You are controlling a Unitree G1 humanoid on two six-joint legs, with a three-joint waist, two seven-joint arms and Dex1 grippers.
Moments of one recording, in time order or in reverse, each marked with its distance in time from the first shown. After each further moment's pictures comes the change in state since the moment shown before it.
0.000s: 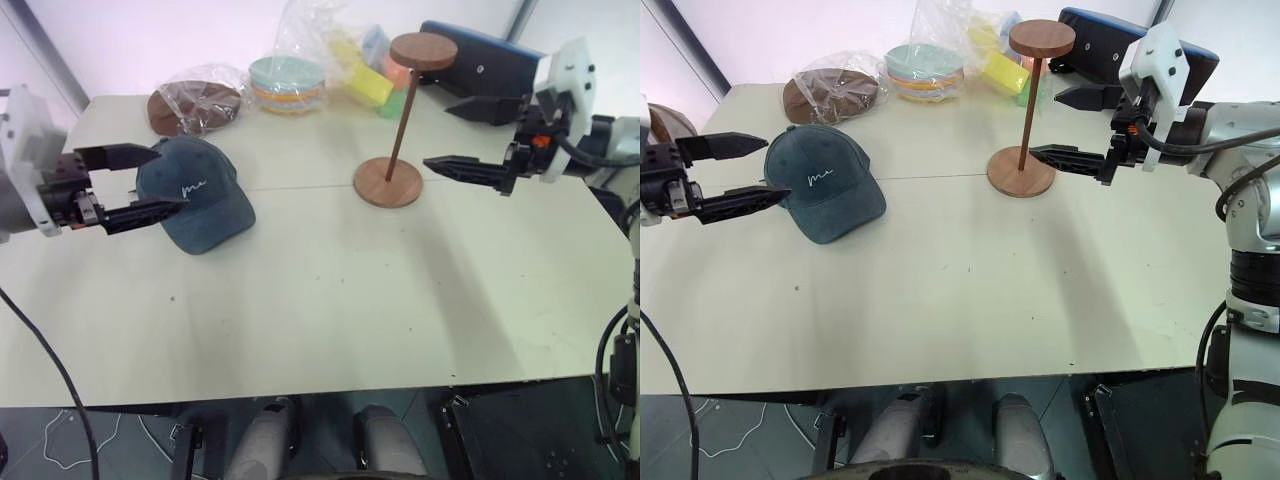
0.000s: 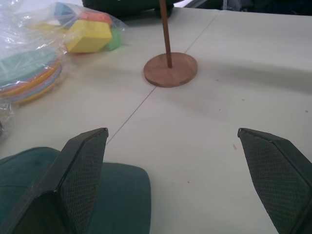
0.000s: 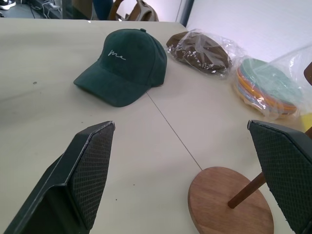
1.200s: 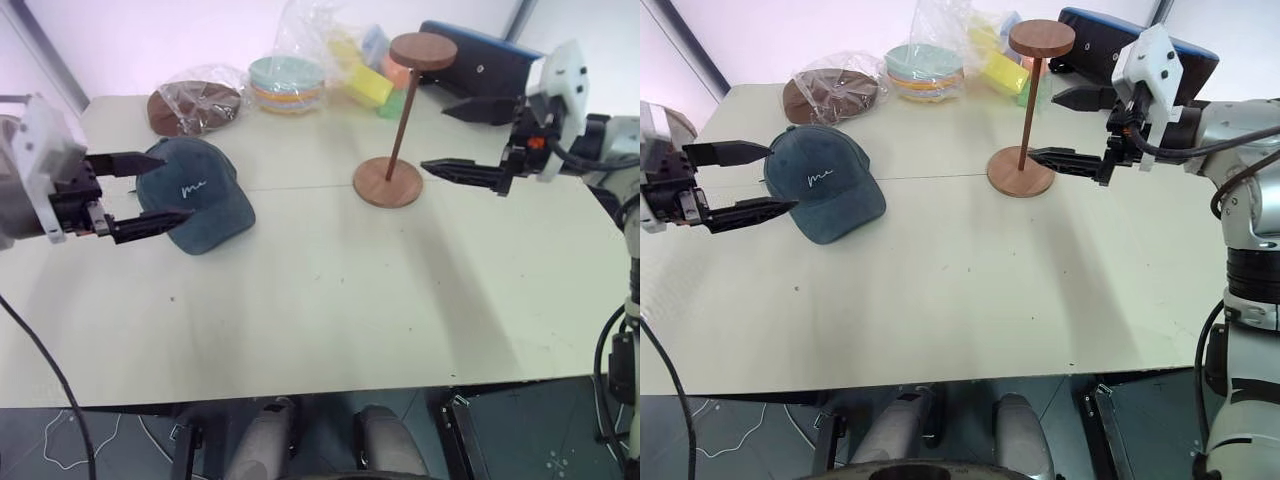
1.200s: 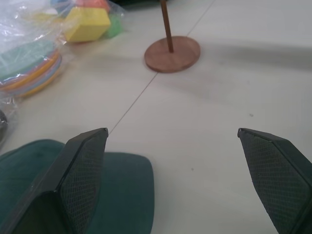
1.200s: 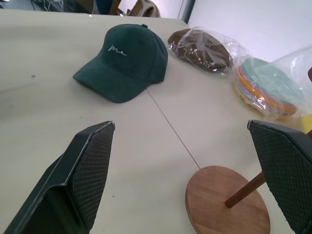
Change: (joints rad) left arm 0.057 0.021 -0.026 -0.068 0.060 -0.032 0.030; right arm -0.011 0.003 0.033 0.019 -0.038 -0.038 0.018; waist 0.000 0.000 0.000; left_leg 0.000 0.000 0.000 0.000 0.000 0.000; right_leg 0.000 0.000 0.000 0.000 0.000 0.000
